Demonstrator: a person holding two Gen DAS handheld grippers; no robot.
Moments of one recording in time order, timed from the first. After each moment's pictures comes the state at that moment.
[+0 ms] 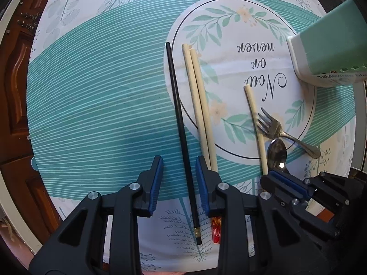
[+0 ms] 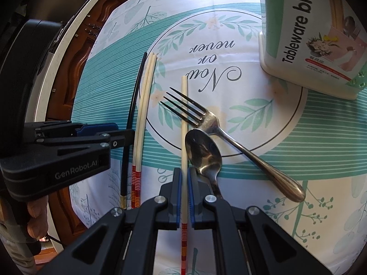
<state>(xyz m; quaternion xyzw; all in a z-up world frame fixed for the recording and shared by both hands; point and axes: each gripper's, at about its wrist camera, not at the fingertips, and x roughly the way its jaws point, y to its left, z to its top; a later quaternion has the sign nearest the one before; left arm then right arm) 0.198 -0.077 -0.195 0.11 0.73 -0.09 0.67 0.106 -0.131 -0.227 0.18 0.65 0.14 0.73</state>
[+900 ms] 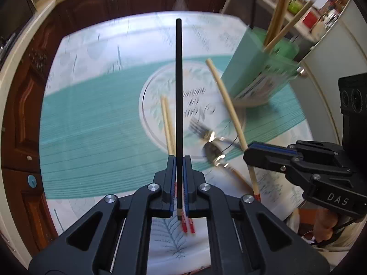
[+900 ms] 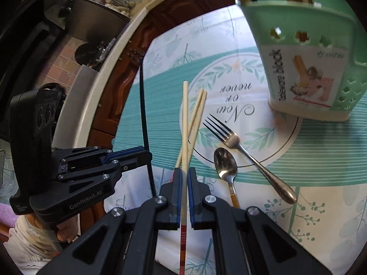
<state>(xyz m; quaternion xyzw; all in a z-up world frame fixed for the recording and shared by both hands) 0.124 -0.056 -0.070 0.05 0.56 -0.20 0.80 0.086 -0.161 -0.170 0.24 0.55 0.23 0.77</state>
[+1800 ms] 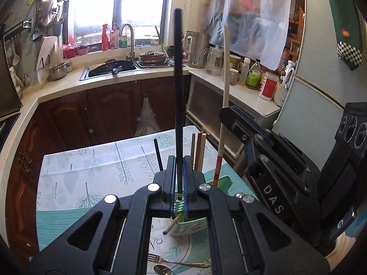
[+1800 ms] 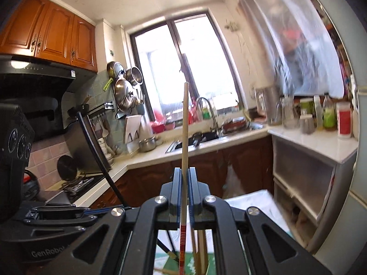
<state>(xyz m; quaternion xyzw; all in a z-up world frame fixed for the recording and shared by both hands) 0.167 -0.190 0.079 0.04 0.31 -0.28 0.91 0.091 -0.272 -0.013 0.14 0.07 0.03 0.99</state>
